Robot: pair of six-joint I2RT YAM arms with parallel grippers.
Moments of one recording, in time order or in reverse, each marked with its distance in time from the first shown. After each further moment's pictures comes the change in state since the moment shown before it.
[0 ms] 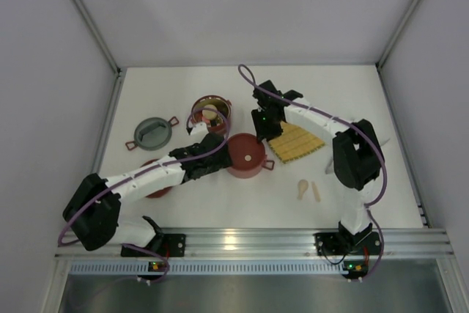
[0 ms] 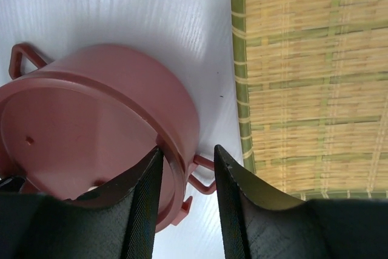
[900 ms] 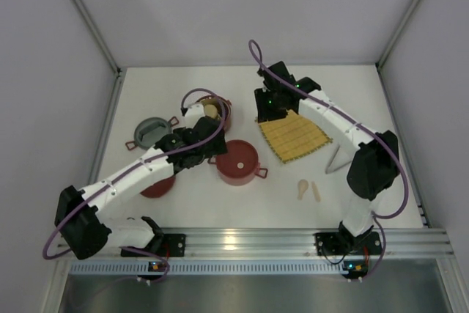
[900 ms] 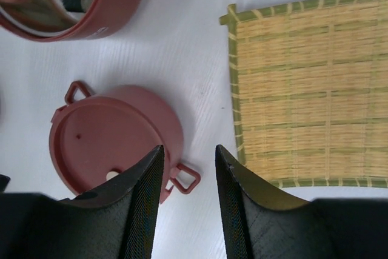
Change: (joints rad) left arm -0.005 -0.088 0.231 -0.261 -0.103 0.139; right arm -0.015 -0.141 0.120 -0.053 0.033 -0.027
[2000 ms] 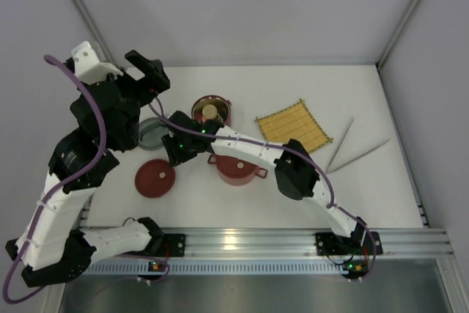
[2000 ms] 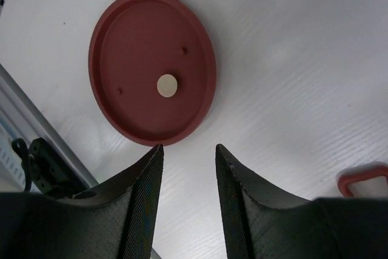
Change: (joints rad) left arm 0.017 -0.206 0.710 -0.001 -0.387 0.330; right arm 0.511 0.580 0.539 0.167 -0.105 0.175
